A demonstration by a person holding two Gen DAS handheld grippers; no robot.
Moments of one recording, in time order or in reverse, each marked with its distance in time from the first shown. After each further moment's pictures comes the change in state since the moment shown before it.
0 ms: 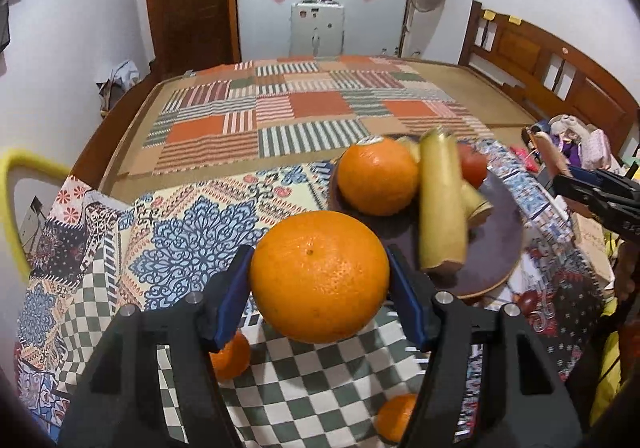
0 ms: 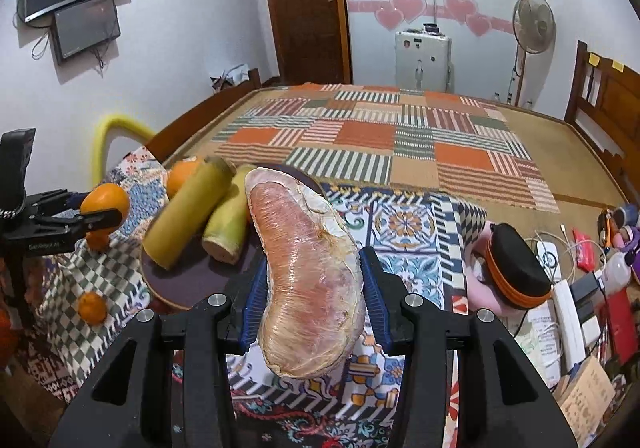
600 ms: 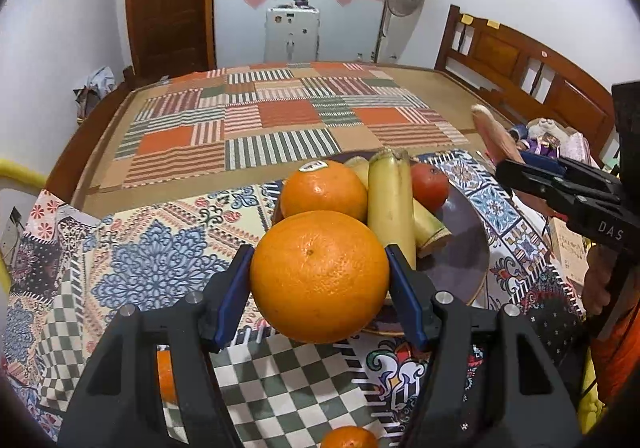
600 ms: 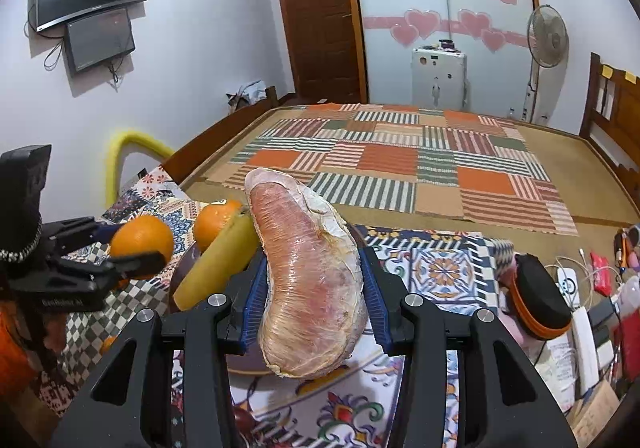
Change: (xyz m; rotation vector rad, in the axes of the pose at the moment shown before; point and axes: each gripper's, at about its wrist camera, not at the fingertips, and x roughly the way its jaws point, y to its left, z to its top) left arm 0.015 -0.033 0.018 0.018 0.000 -0.082; right arm 0.017 0.021 0.023 -0.007 -0.051 0.054
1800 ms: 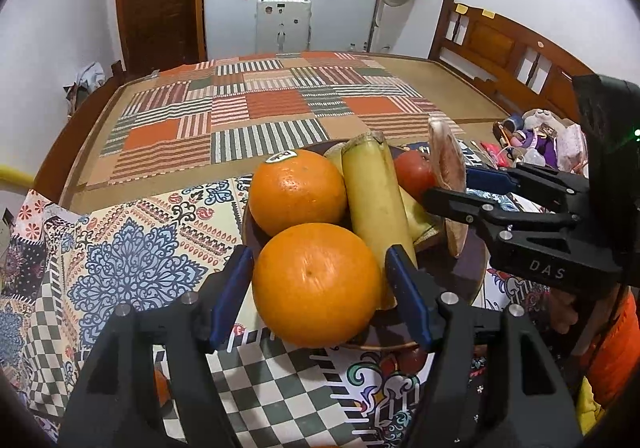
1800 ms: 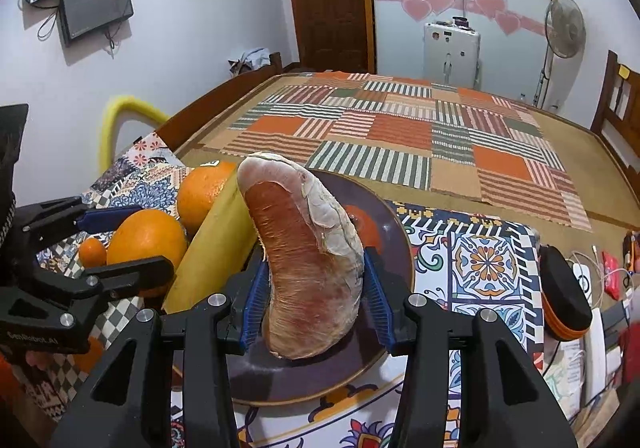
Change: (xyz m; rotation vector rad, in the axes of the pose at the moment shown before) left arm 0.018 -0.016 0.002 0.008 0.022 -0.020; right arm 0.043 0.014 -0.005 -0.036 0.112 -0.008
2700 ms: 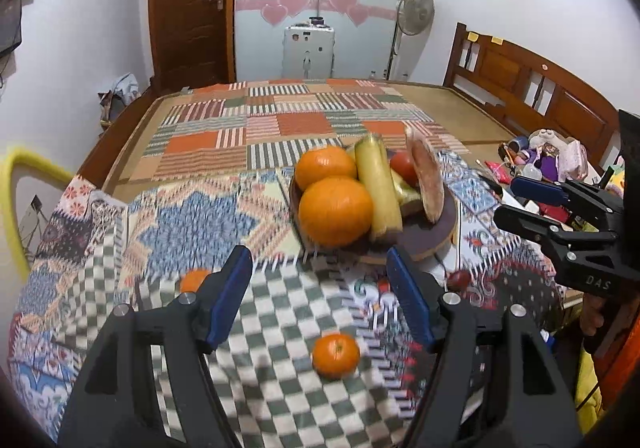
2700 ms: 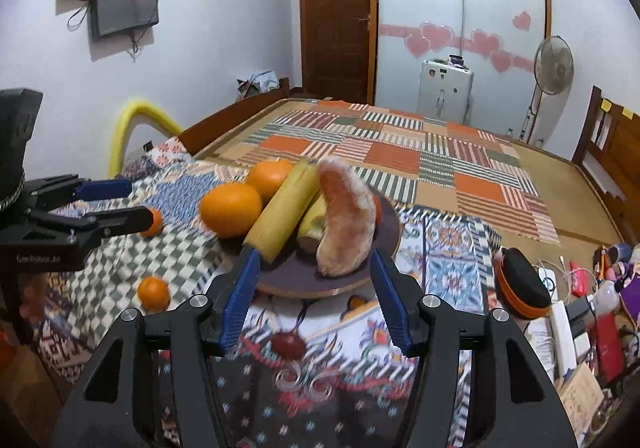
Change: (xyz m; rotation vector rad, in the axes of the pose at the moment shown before) left arm -0.097 0.005 -0.059 -0.044 -0.093 0.080; right arm -0.086 0.041 -0.042 -0.081 -0.099 -0.046
